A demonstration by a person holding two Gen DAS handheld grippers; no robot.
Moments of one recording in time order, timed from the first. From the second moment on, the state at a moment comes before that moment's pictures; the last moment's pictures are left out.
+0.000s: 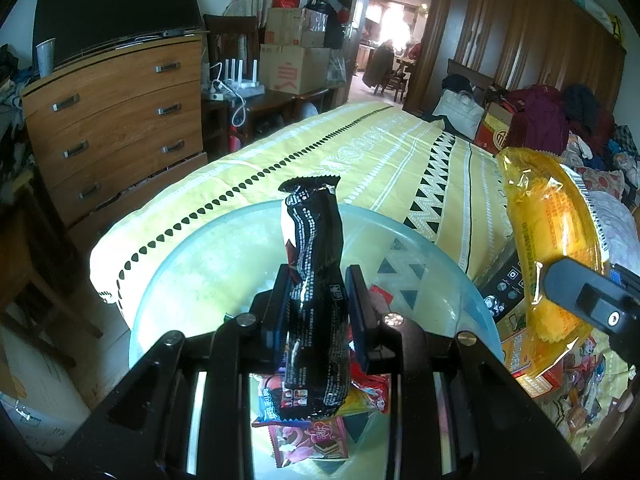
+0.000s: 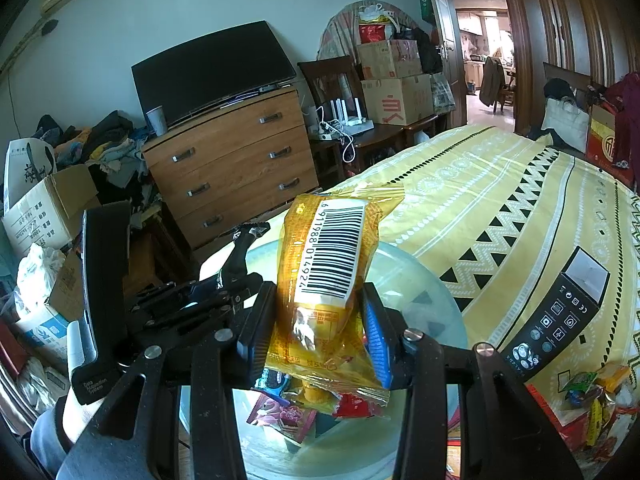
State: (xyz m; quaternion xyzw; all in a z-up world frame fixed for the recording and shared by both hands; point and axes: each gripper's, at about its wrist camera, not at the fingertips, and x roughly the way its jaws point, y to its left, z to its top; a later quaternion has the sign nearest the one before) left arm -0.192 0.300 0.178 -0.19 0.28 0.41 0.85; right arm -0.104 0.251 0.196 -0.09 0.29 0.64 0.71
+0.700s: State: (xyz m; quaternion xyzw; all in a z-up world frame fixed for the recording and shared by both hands) left arm -0.191 0.303 0.172 -0.20 0.28 0.41 0.84; right arm -0.107 0.256 0.194 -0.09 0.29 0.64 0.71
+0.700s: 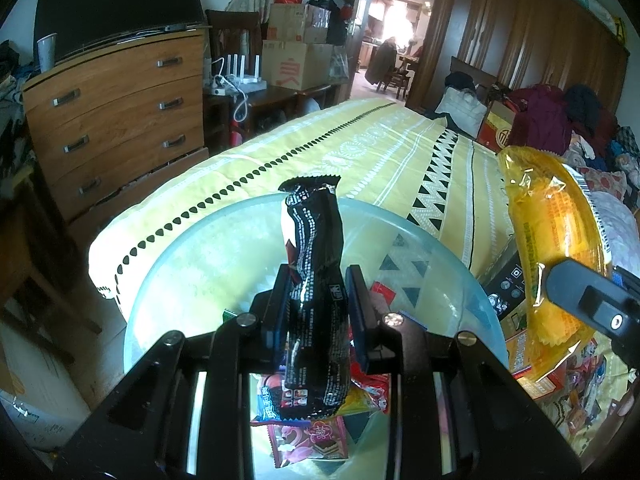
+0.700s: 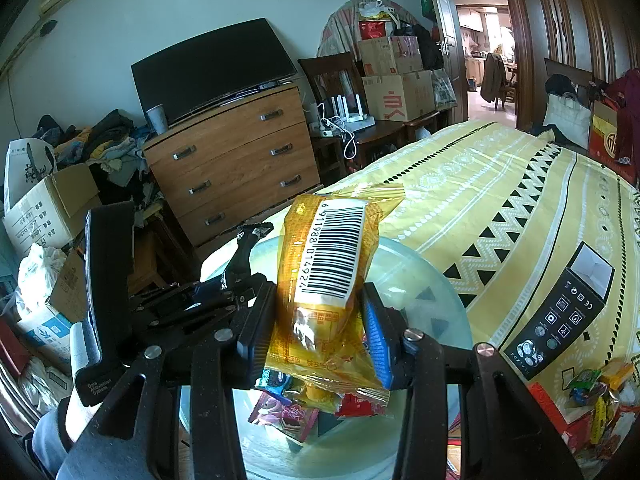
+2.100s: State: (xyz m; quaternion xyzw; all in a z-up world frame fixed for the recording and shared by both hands) left arm -0.190 0.302 0.179 -0.19 0.28 0.44 0.83; right arm -0.101 0.247 0.196 -0.08 0.30 0.63 0.71
